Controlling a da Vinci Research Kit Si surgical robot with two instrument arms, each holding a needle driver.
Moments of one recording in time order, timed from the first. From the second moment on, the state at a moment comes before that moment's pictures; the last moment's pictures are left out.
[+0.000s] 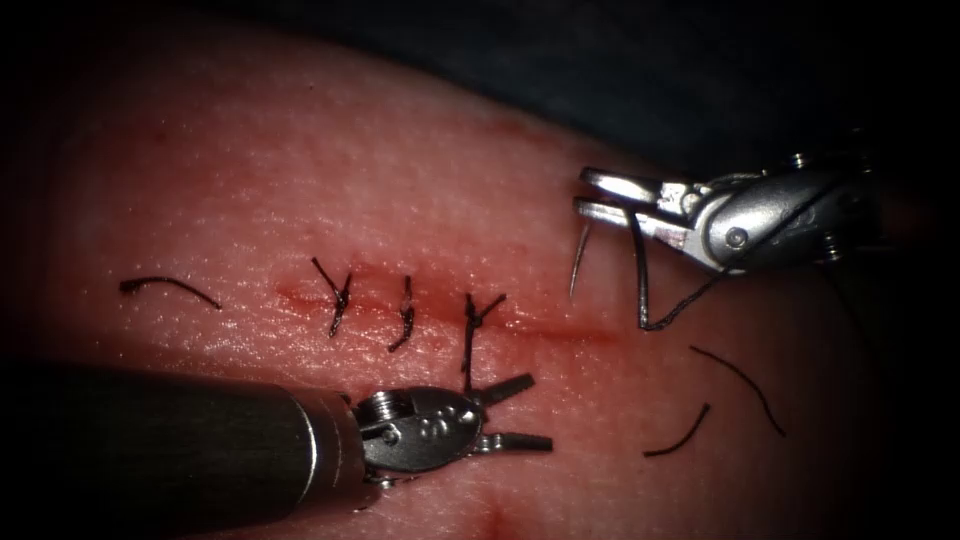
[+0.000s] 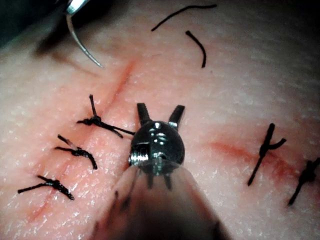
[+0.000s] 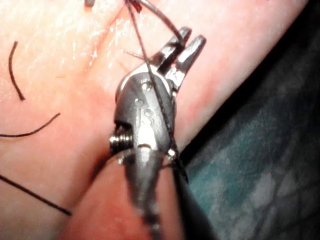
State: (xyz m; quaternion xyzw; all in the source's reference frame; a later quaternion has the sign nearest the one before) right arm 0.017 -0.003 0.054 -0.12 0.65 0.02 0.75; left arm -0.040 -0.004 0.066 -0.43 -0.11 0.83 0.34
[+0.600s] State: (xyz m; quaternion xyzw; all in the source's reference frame) right arm 0.017 -0.003 0.056 -0.14 0.65 0.02 0.75; left arm -0.040 -0.006 0.070 -0.40 -0.13 0.84 0.35
